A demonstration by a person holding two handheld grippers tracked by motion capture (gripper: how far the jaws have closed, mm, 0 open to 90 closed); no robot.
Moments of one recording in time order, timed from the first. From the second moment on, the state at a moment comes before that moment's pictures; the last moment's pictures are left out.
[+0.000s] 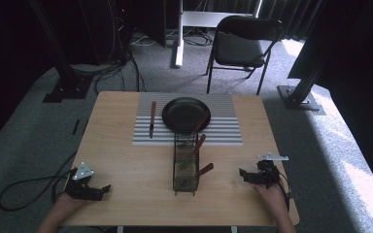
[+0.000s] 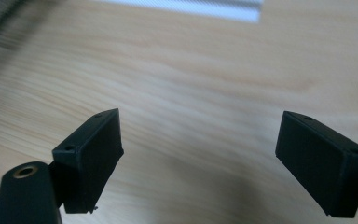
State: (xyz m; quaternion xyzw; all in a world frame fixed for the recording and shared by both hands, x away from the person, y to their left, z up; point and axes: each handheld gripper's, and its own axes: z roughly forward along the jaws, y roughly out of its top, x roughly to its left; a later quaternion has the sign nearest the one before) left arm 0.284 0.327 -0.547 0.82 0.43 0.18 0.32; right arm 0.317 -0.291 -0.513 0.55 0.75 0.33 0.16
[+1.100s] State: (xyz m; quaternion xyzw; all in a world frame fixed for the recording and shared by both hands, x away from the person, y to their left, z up) left arm 0.284 0.327 -0.547 0.82 0.43 0.18 0.32; right arm 0.373 -0.221 -0.415 0.47 0.76 0.43 0.15
